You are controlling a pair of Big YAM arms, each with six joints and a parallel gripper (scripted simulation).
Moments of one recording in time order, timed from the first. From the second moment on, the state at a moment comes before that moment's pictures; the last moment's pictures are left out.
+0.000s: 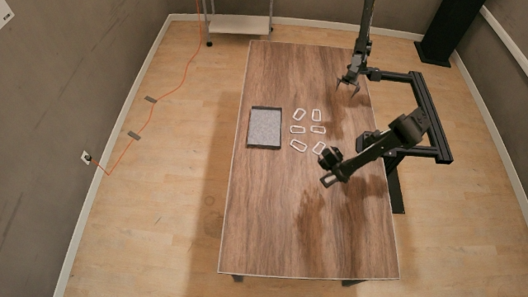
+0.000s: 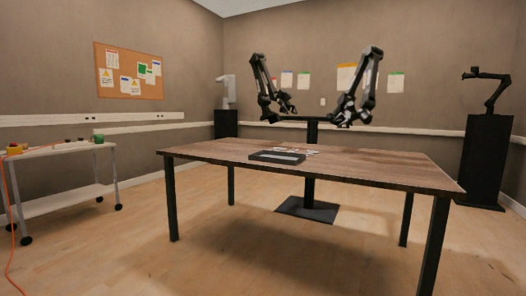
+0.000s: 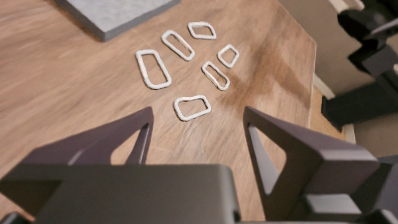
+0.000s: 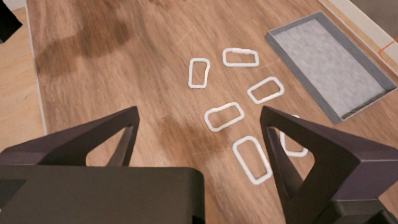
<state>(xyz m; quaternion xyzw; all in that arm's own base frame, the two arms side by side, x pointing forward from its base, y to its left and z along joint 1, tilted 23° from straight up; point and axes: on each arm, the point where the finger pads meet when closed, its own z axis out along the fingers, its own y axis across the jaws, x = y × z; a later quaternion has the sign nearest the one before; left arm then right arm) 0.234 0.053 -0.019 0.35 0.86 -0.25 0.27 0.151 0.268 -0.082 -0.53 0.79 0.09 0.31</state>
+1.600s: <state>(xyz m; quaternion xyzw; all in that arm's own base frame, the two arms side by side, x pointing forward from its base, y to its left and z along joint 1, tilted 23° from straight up) 0.223 -0.021 -0.245 0.83 0.52 0.10 -0.17 0.152 0.268 -0.081 -0.53 0.78 0.09 0.31</state>
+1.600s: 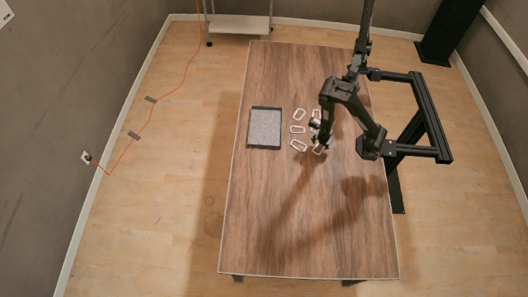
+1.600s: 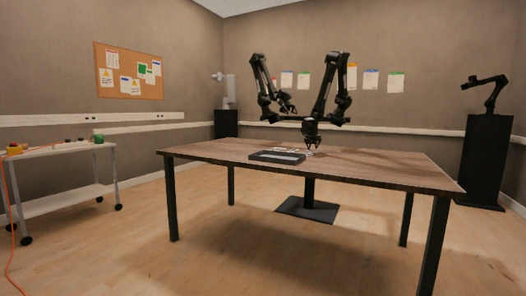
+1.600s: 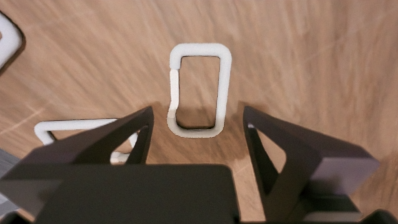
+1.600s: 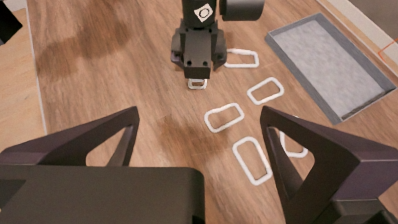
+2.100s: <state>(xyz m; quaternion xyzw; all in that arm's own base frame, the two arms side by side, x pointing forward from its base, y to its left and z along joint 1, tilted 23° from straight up) 0.221 -0.016 -0.263 0.83 0.51 0.10 -0.17 0.152 0.268 -0.081 -0.53 0.78 0.09 0.31</state>
